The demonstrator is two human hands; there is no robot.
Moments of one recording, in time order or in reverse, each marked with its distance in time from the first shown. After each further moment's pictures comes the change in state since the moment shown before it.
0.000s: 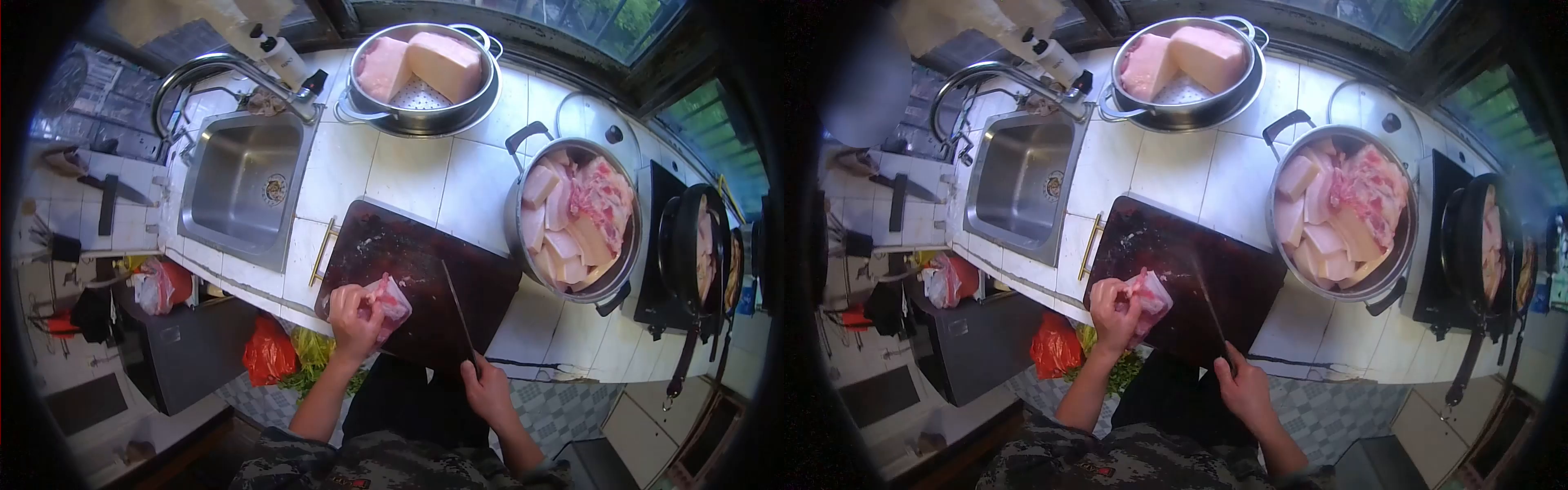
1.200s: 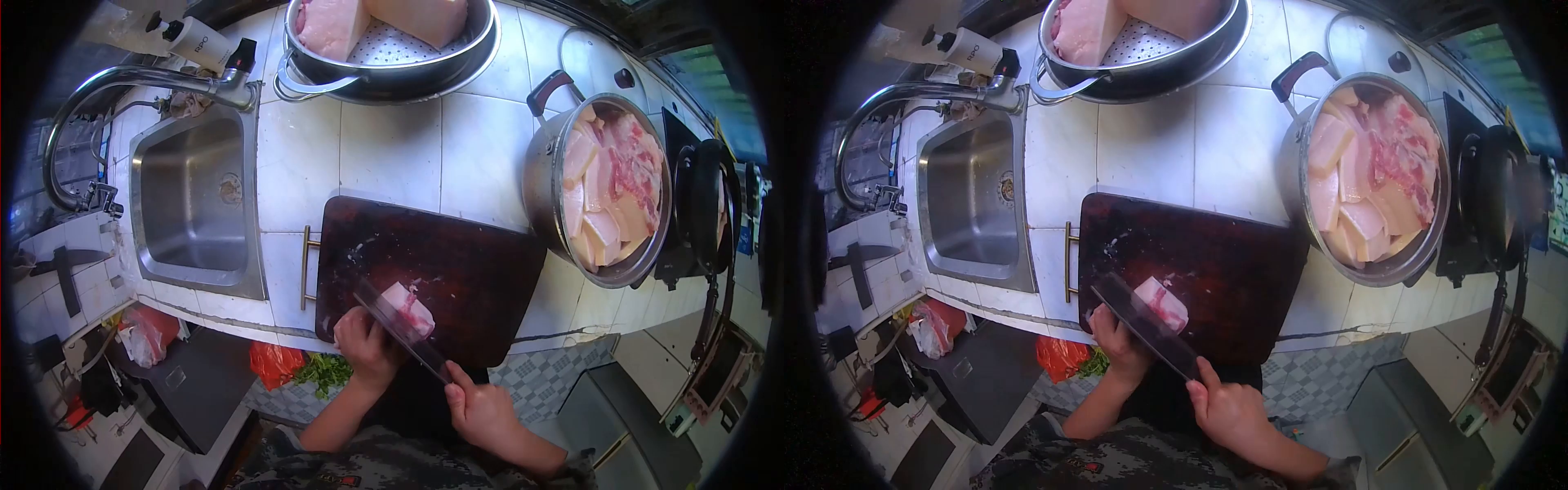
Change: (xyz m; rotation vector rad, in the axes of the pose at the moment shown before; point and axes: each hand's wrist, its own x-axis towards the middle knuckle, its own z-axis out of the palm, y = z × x) left_hand 0.004 -0.016 -0.001 0.070 -0.187 0.103; right_hand 0.002 -0.098 0.032 -0.242 -0.159 0.065
